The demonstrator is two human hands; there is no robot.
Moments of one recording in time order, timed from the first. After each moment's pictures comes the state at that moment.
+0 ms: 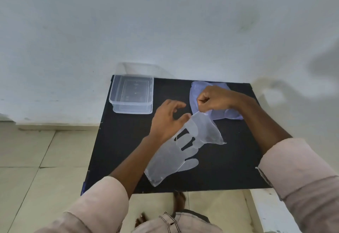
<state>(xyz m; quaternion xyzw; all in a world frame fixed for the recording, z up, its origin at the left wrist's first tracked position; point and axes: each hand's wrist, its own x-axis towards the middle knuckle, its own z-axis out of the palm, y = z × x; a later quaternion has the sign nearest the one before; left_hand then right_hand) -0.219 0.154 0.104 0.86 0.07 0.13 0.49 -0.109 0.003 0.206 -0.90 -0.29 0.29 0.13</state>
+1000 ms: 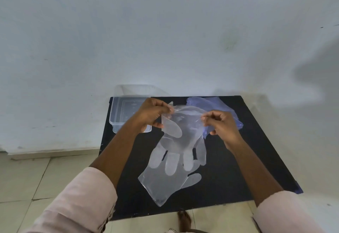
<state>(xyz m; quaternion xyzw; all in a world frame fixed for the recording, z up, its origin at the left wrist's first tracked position) -0.185 0.225 0.169 0.74 0.12 -0.08 0.66 -0.160 -0.022 0.159 -0.83 -0.06 0.06 0.55</state>
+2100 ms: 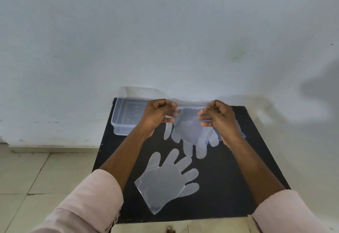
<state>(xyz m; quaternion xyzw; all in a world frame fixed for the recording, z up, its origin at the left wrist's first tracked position) -0.175 0.214 0.154 0.64 0.07 0.06 0.76 -0.142 0.003 0.196 -0.77 -0.09 0.06 0.63</state>
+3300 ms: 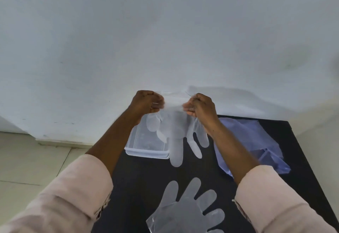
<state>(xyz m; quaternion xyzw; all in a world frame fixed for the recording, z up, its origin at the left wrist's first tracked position) -0.042 0.360 0.139 0.66 0.22 0.03 0.71 0.024 0.166 0.146 -0.76 -0.05 0.17 0.62</state>
